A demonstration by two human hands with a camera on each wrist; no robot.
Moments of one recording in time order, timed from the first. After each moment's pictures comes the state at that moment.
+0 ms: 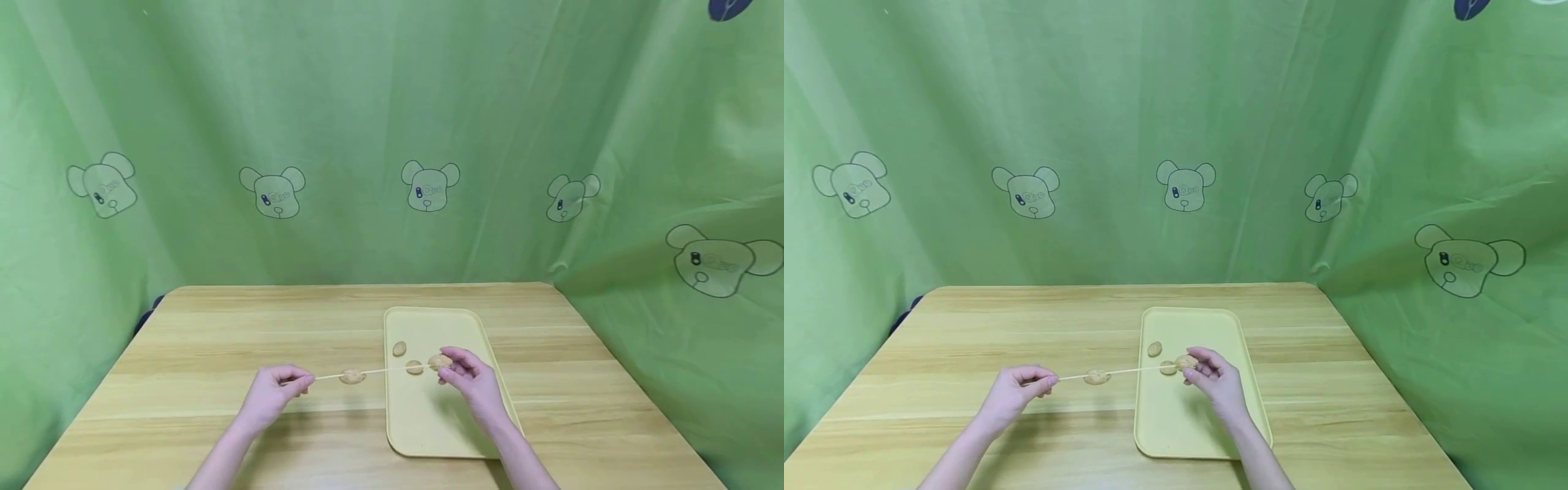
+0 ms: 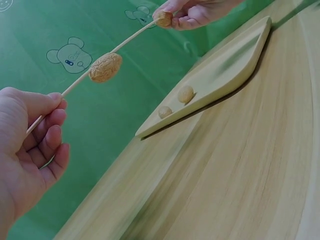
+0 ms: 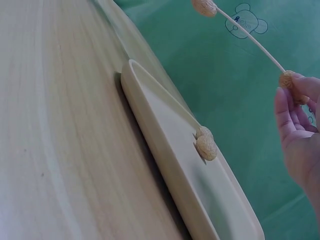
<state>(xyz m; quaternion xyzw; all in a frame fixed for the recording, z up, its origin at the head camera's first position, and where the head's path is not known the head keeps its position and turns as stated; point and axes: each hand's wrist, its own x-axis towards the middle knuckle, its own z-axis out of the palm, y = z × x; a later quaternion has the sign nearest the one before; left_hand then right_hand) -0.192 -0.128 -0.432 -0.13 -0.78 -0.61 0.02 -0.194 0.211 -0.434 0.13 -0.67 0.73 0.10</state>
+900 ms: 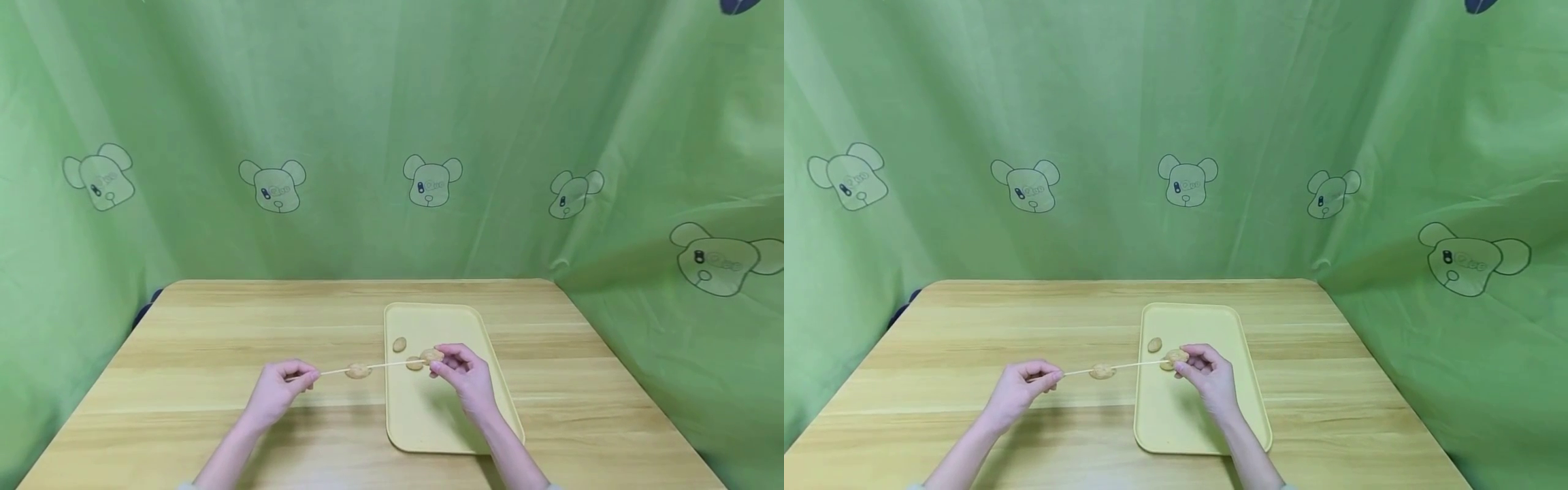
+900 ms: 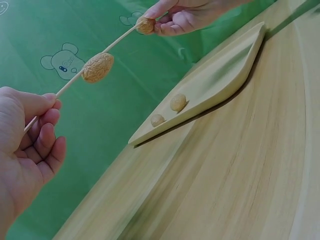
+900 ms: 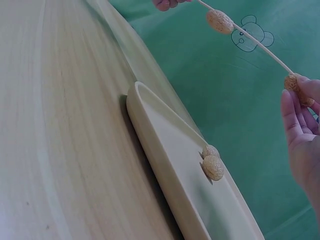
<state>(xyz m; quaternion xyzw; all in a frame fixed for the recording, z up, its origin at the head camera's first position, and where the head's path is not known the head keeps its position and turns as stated) -0.191 -0.117 -0.431 -0.12 -0.77 -0.63 0.03 -0.206 0.200 -0.447 0.24 -0.59 0.75 0.14</state>
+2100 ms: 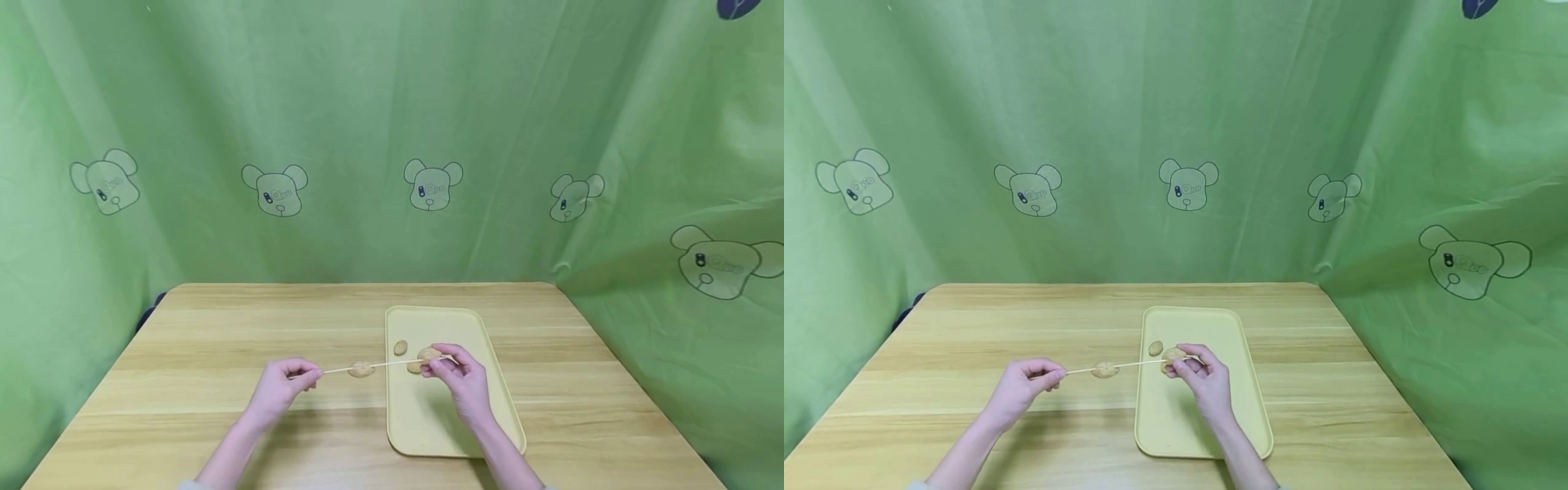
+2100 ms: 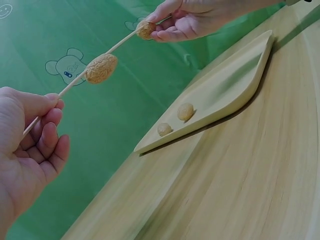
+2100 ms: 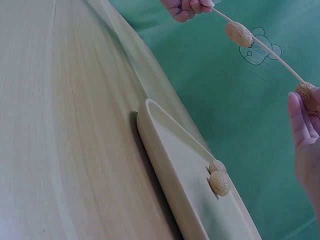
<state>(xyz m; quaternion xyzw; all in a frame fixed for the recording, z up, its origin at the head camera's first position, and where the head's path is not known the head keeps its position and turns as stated) -0.193 -0.117 -0.422 -0.13 -0.76 -0.64 0.01 -0.240 0.210 -0.502 0.24 -0.58 0.77 0.15</state>
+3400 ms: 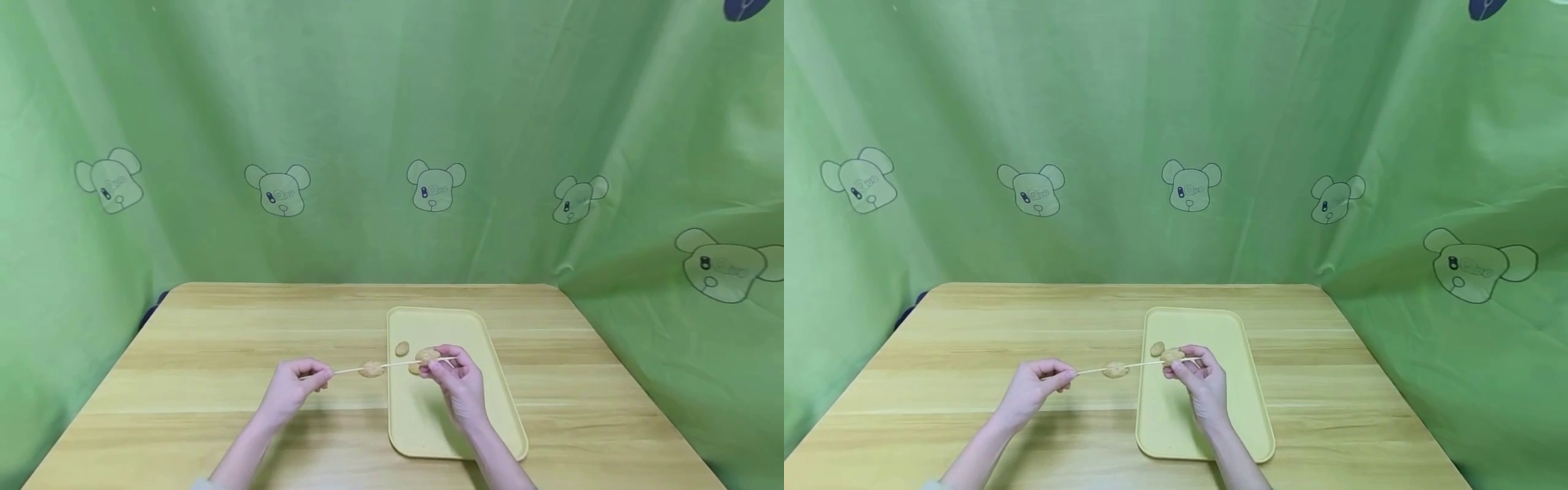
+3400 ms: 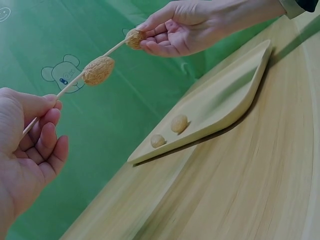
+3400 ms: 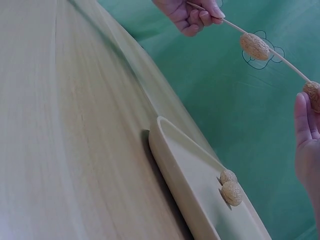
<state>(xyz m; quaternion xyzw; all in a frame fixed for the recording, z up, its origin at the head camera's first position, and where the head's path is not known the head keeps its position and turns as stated) -0.194 -0.102 -0.424 -0.12 -0.76 -0.64 0.01 -0.195 0.173 -0.435 0.20 -0.47 0.86 0.10</state>
